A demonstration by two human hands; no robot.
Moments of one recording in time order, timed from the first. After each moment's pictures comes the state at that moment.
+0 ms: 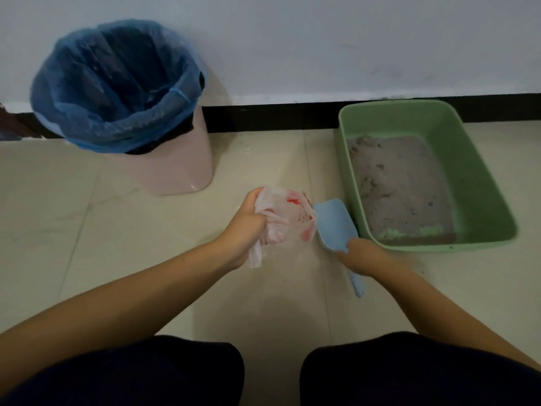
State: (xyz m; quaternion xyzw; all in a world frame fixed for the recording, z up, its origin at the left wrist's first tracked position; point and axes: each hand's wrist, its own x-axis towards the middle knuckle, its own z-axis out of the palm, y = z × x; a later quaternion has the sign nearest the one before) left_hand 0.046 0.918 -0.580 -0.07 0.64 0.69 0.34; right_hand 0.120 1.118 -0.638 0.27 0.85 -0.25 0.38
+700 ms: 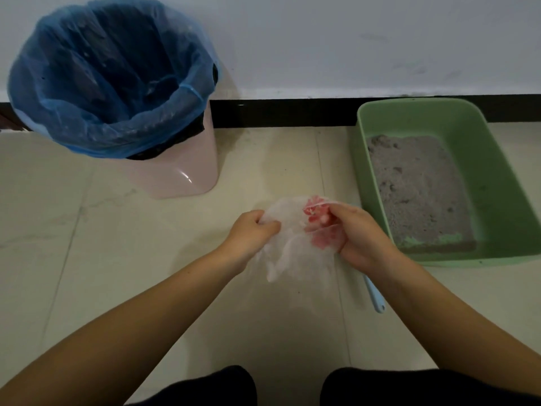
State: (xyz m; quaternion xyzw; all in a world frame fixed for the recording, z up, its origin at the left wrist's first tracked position) left_hand 0.006 0.893 -0.626 -0.04 0.78 0.53 0.32; right_hand 0.062 1.062 -0.597 0.33 0.47 -0.81 0.11
